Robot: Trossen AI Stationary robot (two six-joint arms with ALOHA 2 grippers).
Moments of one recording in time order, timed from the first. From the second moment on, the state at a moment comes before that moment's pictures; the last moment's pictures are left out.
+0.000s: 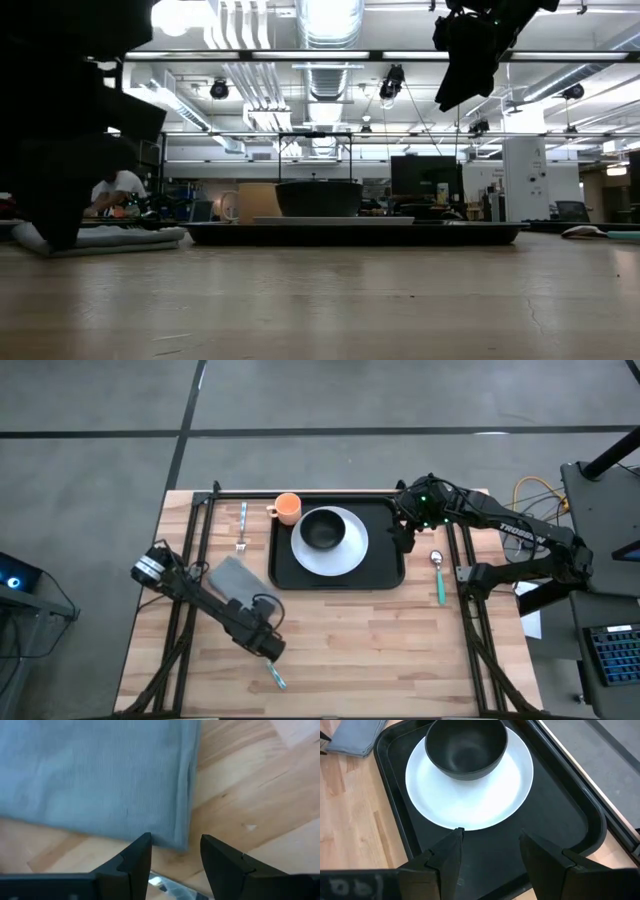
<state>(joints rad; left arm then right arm) -0.53 1.79 1.08 -1.03 -0.22 -1.49 -0.48 1.13 1.06 -0.78 -0.09 0.05</state>
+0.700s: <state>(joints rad) -0.49 1.78 0.97 -0.87 -0.25 -1.33 -0.48 1.13 1.05 -0.78 -0.10 0.05</state>
